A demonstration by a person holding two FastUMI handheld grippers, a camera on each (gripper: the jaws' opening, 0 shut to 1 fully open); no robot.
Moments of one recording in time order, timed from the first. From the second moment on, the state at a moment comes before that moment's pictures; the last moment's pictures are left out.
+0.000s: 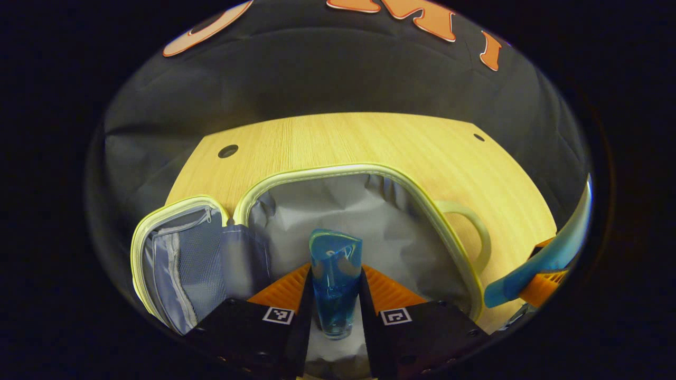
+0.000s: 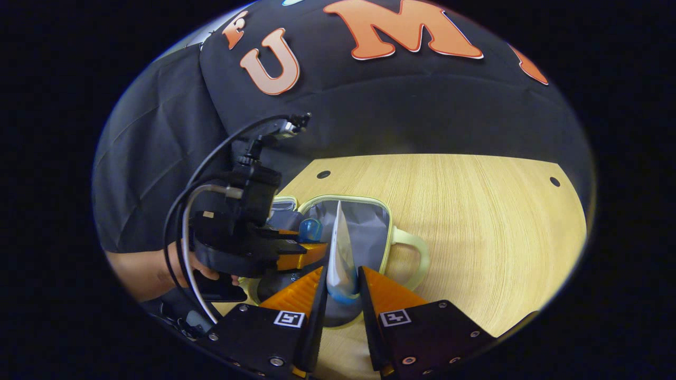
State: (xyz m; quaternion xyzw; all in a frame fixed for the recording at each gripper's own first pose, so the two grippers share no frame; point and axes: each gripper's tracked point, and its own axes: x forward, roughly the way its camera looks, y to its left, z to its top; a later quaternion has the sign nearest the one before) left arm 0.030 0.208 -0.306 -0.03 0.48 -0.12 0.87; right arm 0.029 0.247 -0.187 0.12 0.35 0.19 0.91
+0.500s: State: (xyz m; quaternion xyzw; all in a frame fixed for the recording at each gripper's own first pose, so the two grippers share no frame) left arm 0.040 0.226 -0.316 -0.04 0.49 -0.08 0.87; right arm 0.035 0.254 -0.199 0.13 0.37 0.19 0.90
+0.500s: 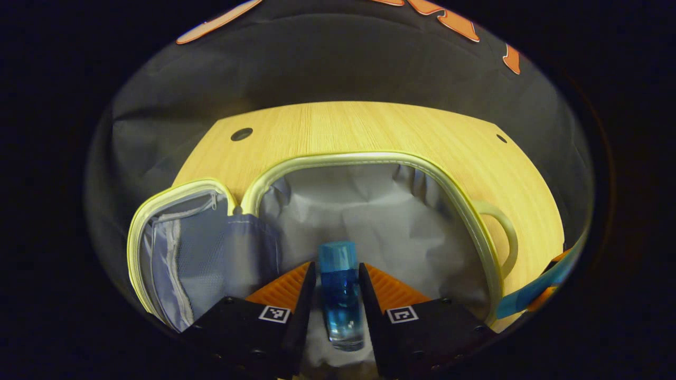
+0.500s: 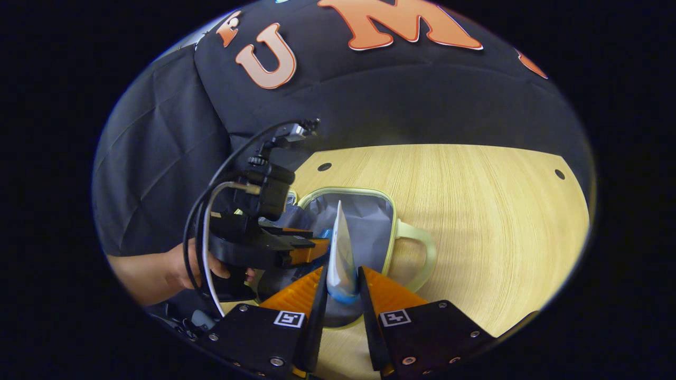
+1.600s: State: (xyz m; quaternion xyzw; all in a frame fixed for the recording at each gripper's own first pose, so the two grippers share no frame) left arm -0.008 0.401 -0.204 -0.09 0.32 0.09 0.94; right arm 0.043 0.307 -0.285 0.13 0.54 0.19 0.81
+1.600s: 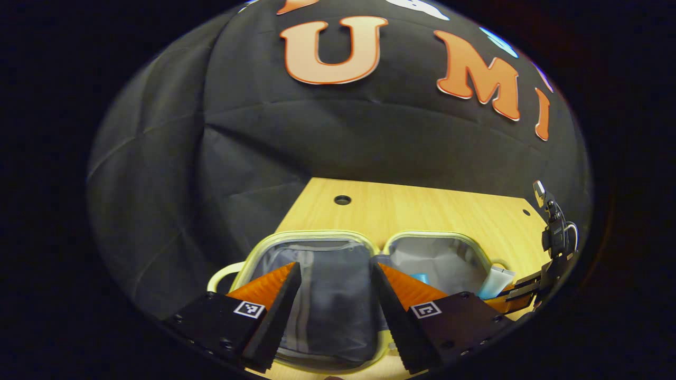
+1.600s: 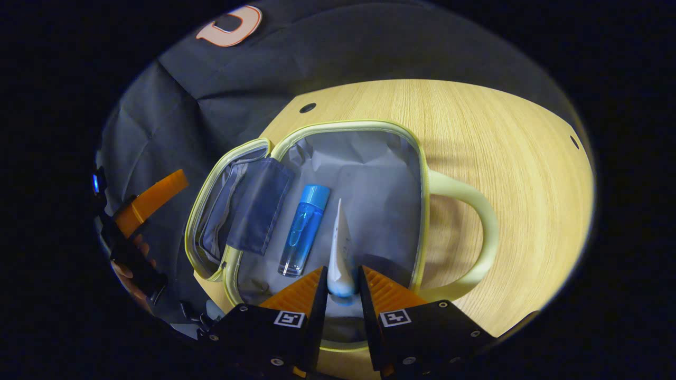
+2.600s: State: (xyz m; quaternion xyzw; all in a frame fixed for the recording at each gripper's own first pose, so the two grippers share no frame) left arm -0.081 0.586 -0.282 -0.25 0.32 0.25 0.88; right arm 0.077 0.281 -0.263 0.16 0.51 0.09 0.84
